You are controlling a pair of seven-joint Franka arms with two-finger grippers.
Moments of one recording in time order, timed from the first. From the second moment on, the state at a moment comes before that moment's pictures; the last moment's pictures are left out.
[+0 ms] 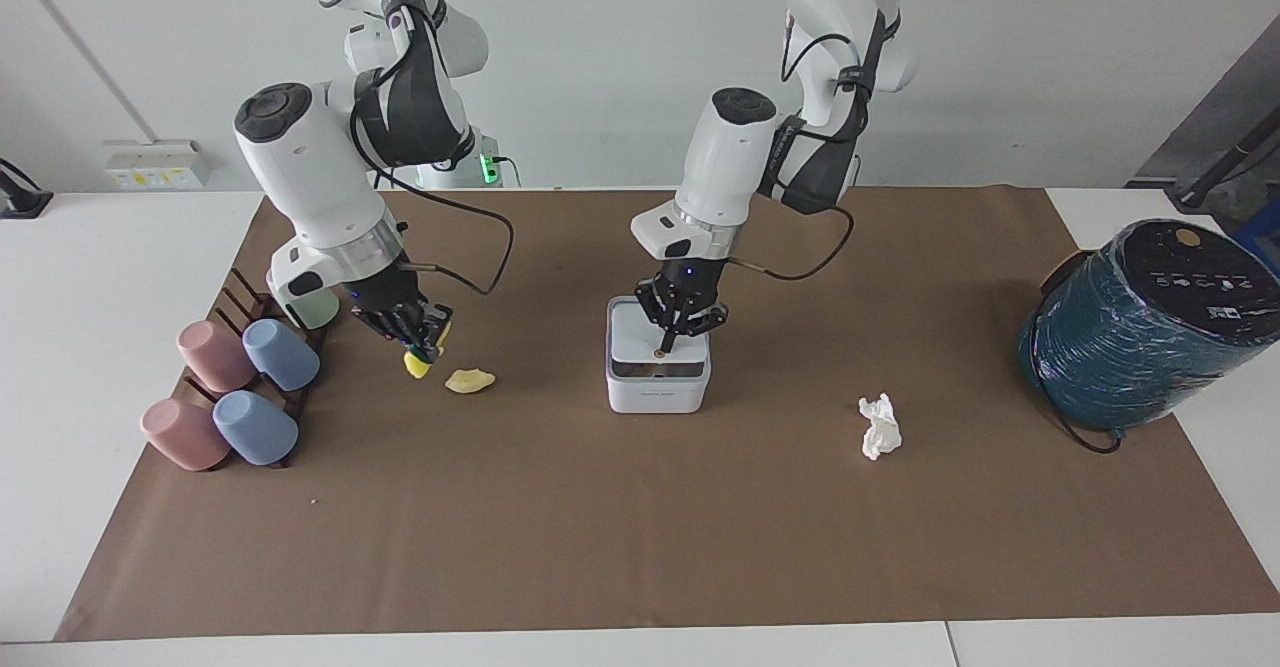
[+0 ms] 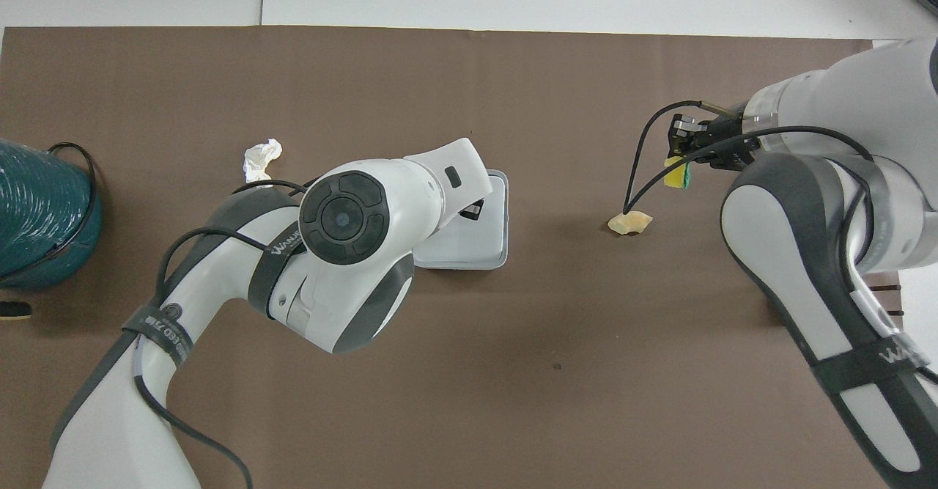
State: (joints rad) left arm -0.58 0.20 -0.05 -1.81 -0.02 2.35 -0.20; right arm 0.13 0.15 0.00 -1.75 0.19 2.07 0.40
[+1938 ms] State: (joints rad) left arm -0.16 0.18 -0.02 -1.88 -0.02 2.37 -0.07; right arm 0.41 0.33 0.12 -1.77 0.41 2.40 0.73
